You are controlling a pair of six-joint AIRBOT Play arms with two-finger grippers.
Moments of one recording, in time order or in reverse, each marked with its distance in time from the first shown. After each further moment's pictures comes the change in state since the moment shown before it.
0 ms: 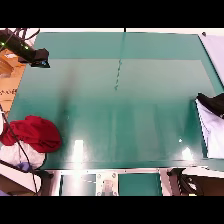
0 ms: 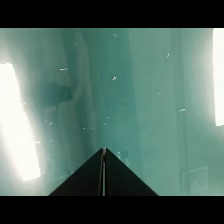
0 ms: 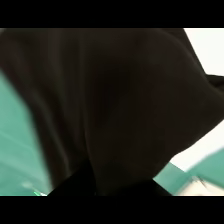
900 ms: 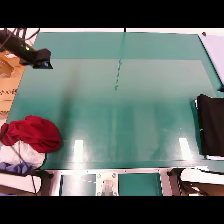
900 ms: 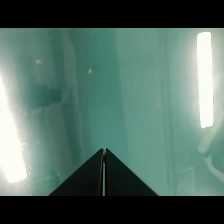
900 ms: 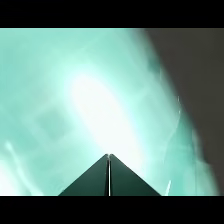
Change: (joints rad) left arm -0.035 0.146 -0.181 -0.032 0.041 -0.045; right arm 0.458 0.035 -0.057 0.129 -0.206 -0.144
